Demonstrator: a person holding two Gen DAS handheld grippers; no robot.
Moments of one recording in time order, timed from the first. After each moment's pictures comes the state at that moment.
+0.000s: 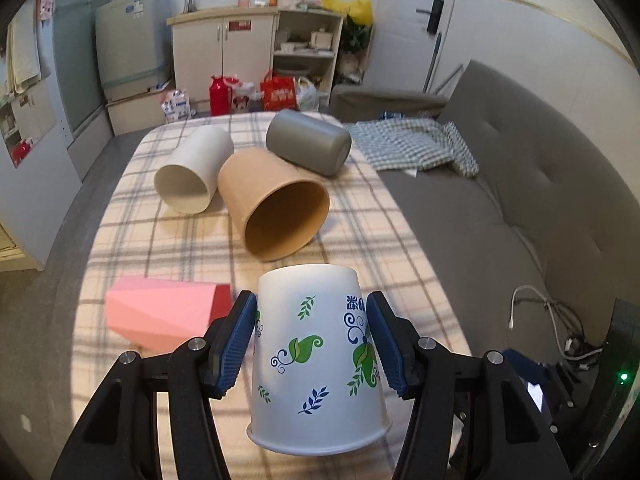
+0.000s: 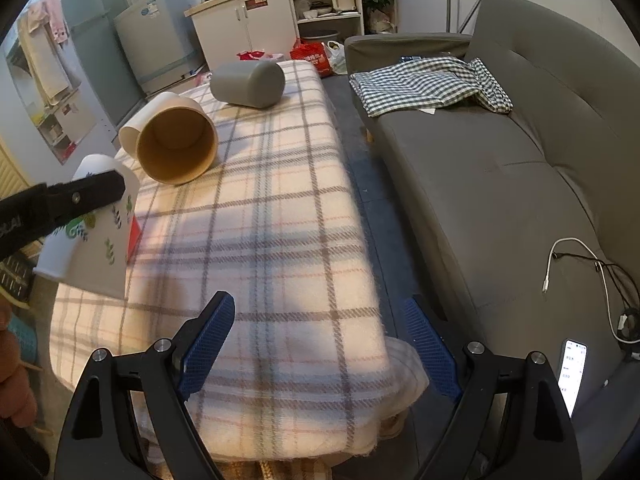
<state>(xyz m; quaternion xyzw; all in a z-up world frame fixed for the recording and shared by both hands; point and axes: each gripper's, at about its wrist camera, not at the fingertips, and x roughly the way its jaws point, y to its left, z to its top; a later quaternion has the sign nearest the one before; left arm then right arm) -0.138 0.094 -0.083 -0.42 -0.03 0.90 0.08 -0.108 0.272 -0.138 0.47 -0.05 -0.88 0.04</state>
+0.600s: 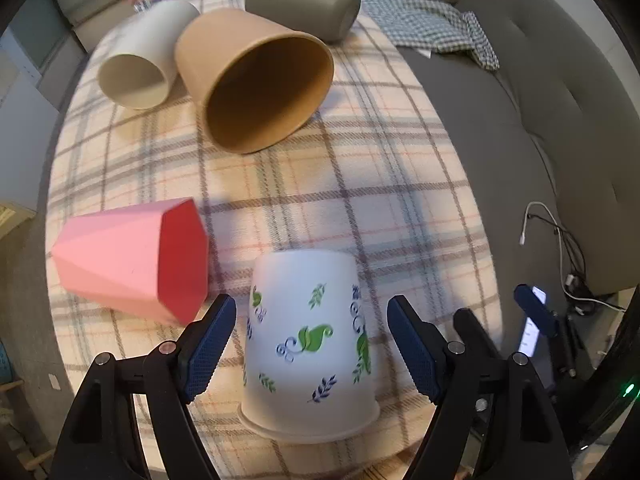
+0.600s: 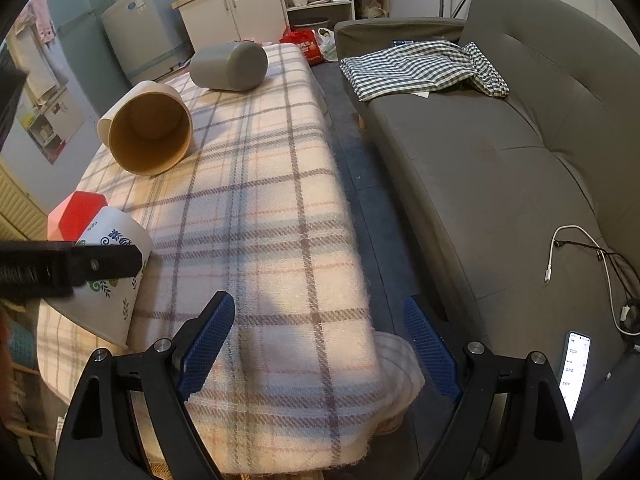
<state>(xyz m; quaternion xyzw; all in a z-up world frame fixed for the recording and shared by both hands) -0.191 0.111 -0.128 -0.64 0.00 0.76 0.09 -0.119 0.276 -0.154 0.49 -0.05 -0.87 0.03</state>
